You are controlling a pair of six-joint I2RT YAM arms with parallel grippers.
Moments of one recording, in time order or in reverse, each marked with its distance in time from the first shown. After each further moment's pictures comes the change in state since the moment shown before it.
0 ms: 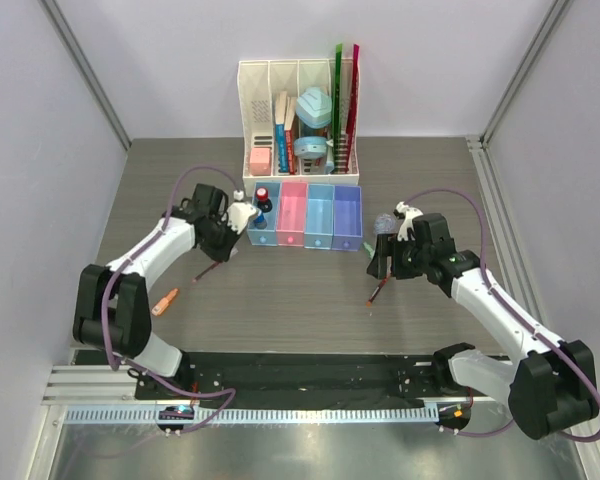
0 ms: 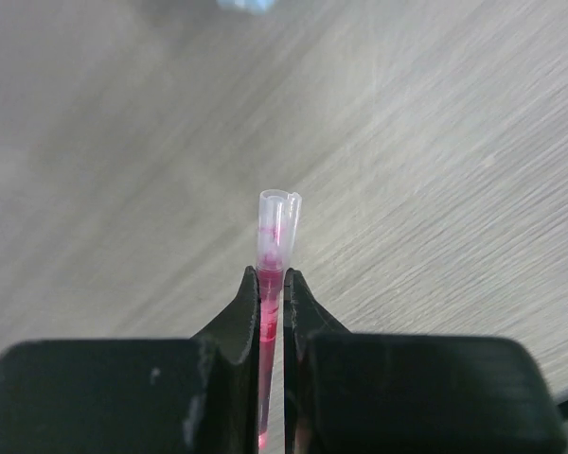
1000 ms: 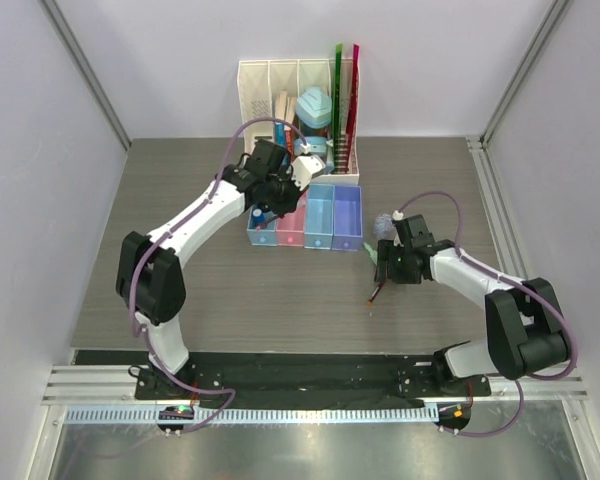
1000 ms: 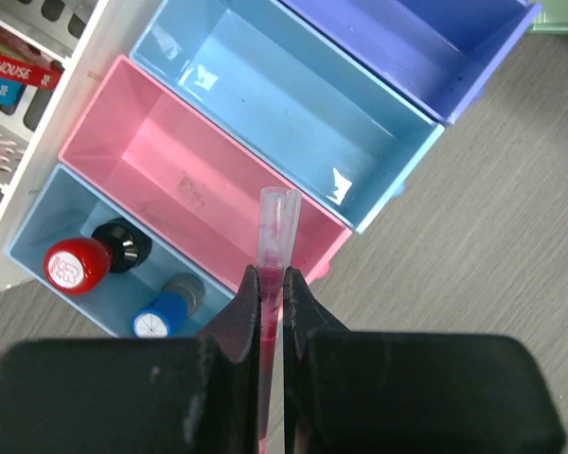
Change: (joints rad) left arm -0.292 0.280 0.612 0.021 0.072 -0.074; right arm 0.000 0.299 -0.010 0.041 0.201 0.100
